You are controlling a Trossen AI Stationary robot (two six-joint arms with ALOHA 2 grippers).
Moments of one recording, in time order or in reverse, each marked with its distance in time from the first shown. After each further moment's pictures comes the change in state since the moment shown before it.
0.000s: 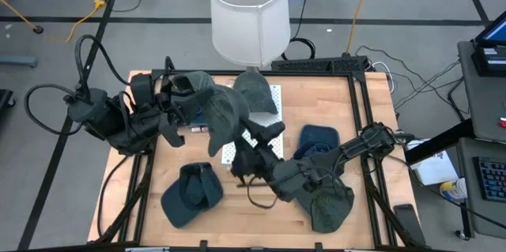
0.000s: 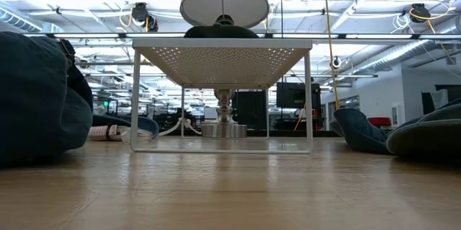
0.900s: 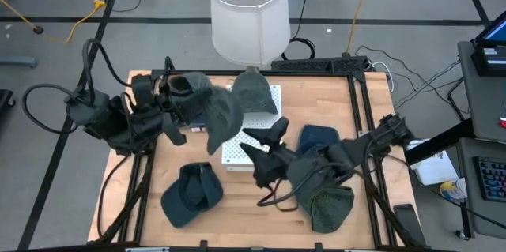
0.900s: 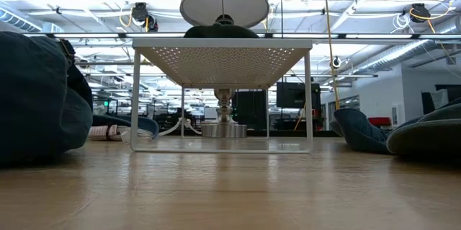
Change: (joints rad) left arm -0.012 -0.011 0.000 -0.088 -0.074 -0.036; right arm 0.037 -0.158 0.000 -0.538 -0.330 0.201
